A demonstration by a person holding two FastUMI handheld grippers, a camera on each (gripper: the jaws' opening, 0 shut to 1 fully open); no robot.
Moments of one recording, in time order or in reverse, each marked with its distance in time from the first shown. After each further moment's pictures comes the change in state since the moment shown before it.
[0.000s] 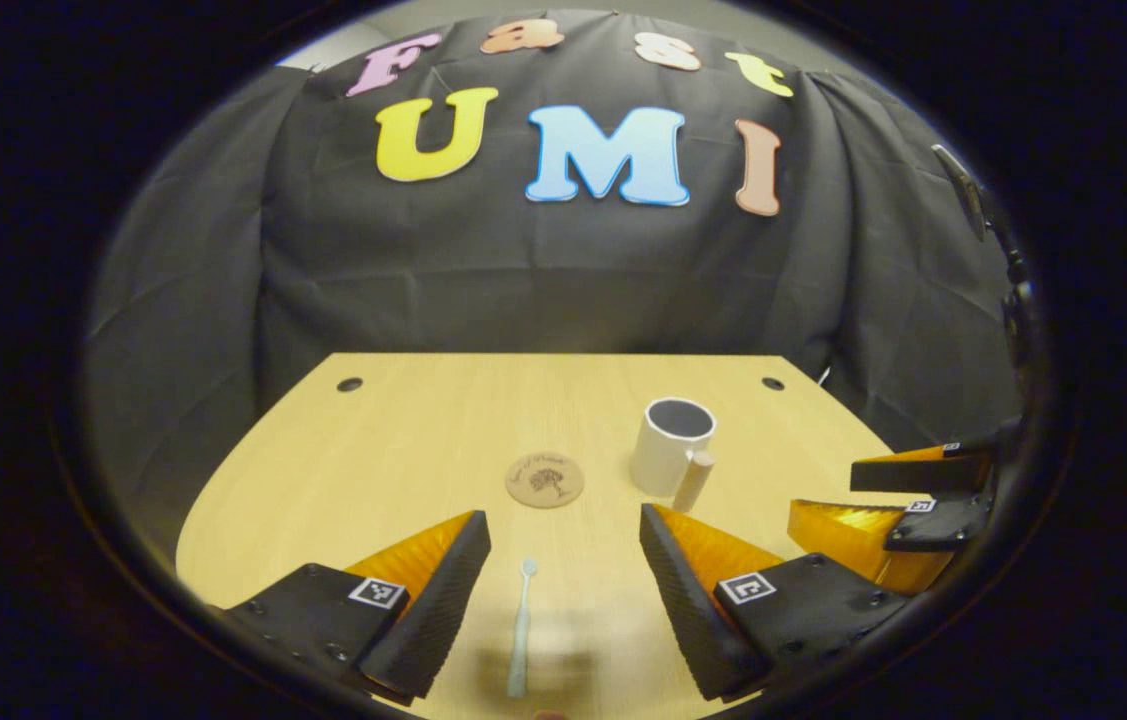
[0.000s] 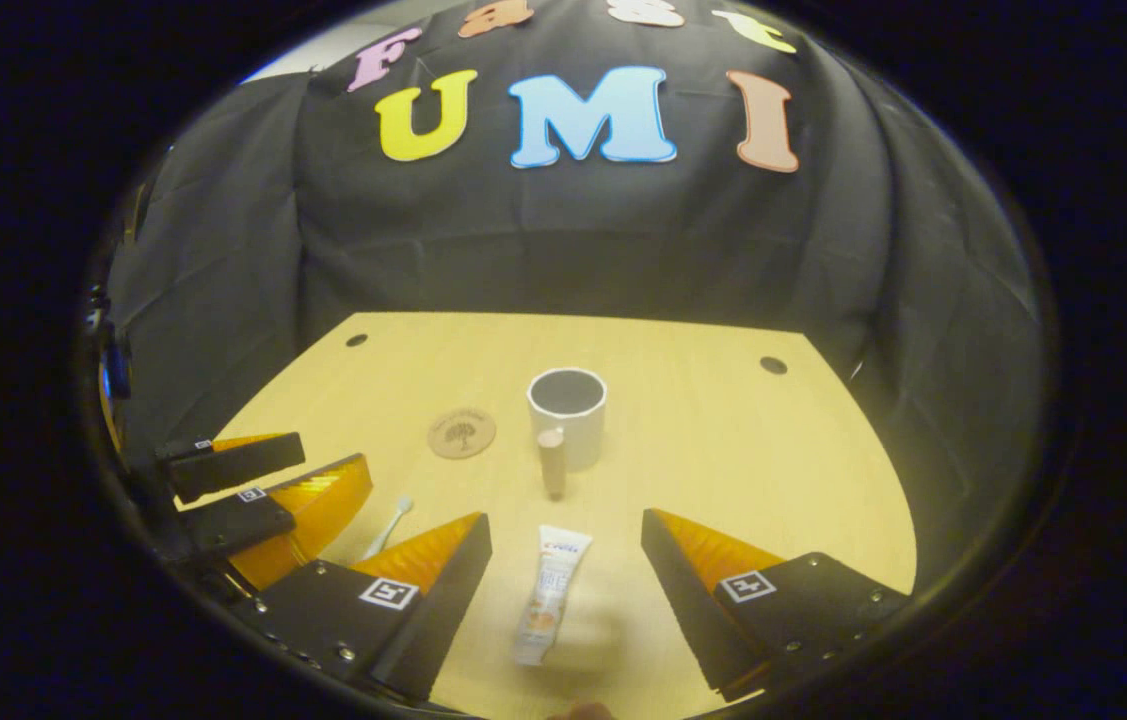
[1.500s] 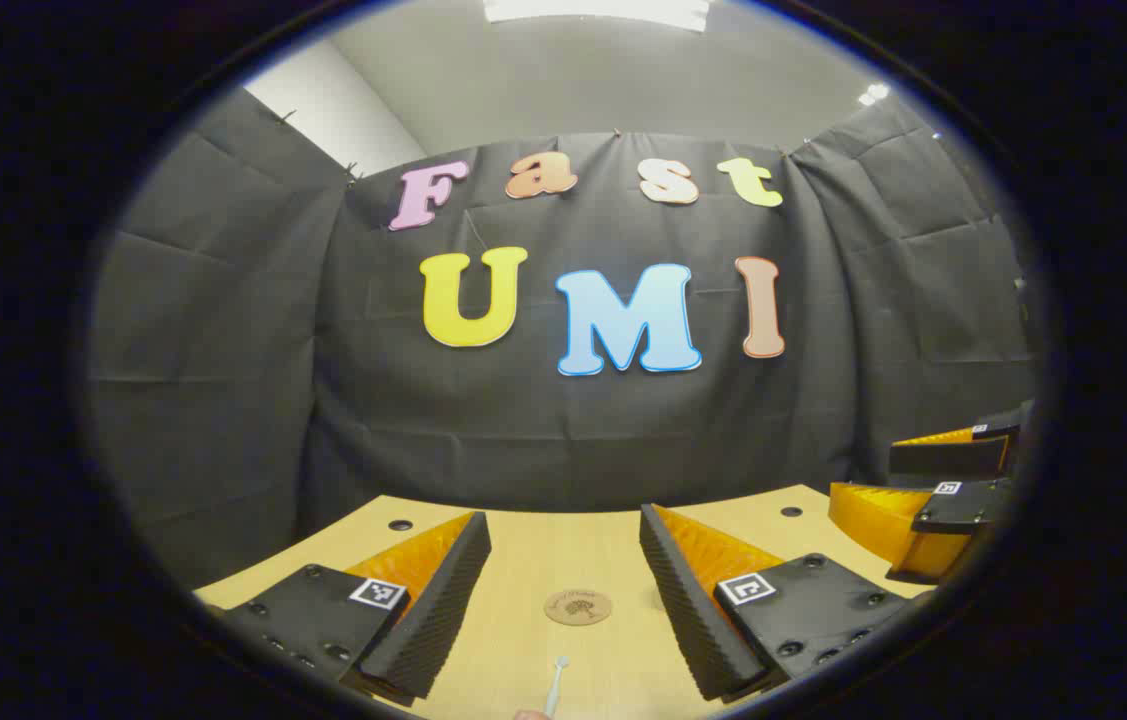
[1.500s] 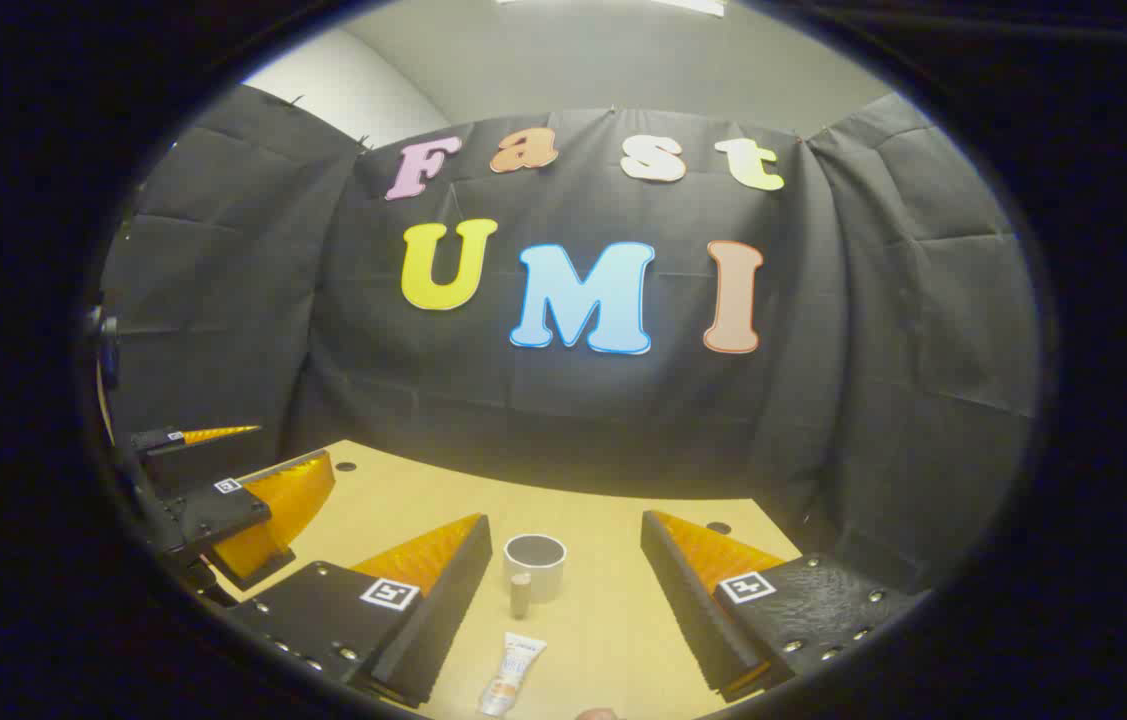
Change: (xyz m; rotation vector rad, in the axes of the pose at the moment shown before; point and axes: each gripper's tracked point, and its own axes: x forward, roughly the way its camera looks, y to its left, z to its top) left arm -0.083 -0.013 0.111 0.018 -0.520 0.019; right arm -0.093 -0.003 0.106 -0.117 -0.573 -0.101
